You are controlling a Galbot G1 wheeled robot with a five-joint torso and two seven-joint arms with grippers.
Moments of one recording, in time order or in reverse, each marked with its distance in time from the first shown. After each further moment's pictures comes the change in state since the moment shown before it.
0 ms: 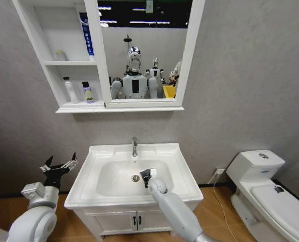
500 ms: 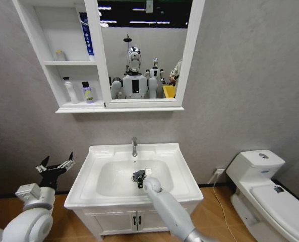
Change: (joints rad) left arm 0.028 -0.004 -0.042 -0.021 -0.012 0.001 0.002; right arm 0.033 0.079 -0.019 -0.074 0.011 0.020 -0.044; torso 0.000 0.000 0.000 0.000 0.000
